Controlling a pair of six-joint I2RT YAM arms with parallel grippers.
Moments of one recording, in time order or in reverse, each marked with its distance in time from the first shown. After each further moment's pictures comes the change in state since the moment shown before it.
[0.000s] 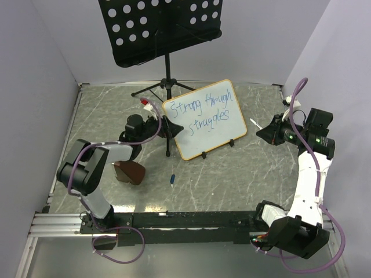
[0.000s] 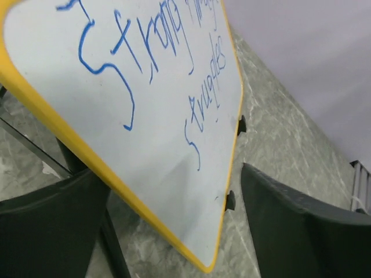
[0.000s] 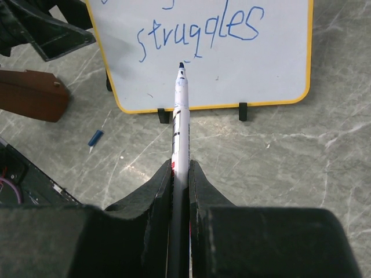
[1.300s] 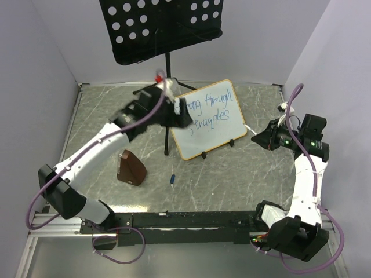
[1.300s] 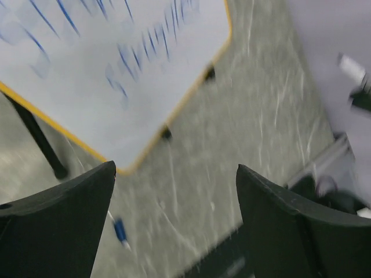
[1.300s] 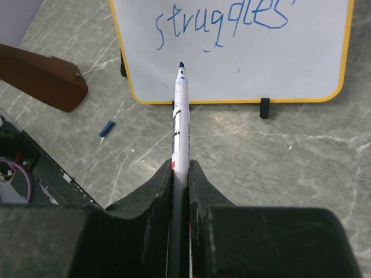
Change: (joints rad) left arm -0.224 -0.258 0.726 -1.362 -0.397 0.017; right arm 0.013 -0.026 -0.111 0.045 -0.070 -0.018
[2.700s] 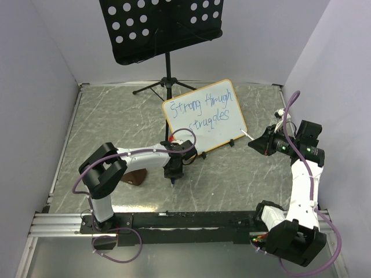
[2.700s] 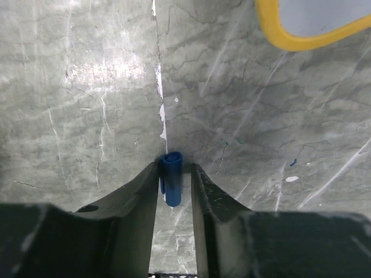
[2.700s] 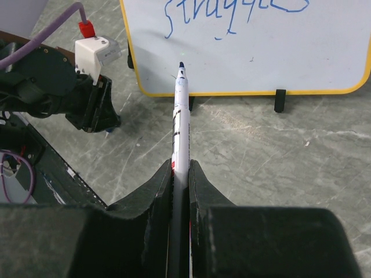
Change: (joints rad) left arm -0.333 0.344 -0.330 -0.236 -0.345 -0.460; right arm 0.004 -0.053 -0.116 0.045 -0.035 0.003
